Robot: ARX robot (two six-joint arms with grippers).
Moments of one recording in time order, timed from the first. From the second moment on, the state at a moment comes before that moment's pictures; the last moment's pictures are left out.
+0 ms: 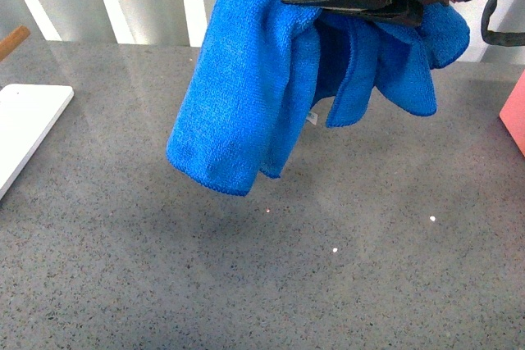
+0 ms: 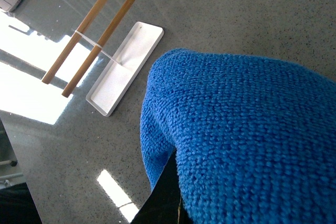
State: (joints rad) left arm 0.00 0.20 0.02 0.21 0.00 -0.01; right arm 0.38 1.64 0.96 0.10 -0.53 0.25
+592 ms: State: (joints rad) left arm 0.00 0.00 0.02 0.00 0.00 -0.01; right arm 0.36 1.63 0.96 0.00 -0.49 0.20
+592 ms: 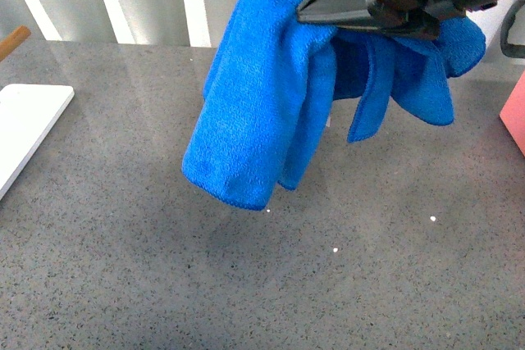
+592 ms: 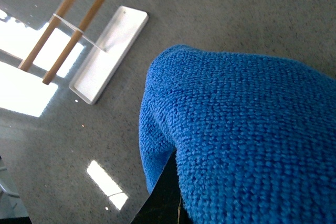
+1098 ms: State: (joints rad) left arm 0.00 0.00 0.02 0.00 0.00 -0.01; right arm 0.12 1.86 0.97 -0.39 -0.15 -0.25
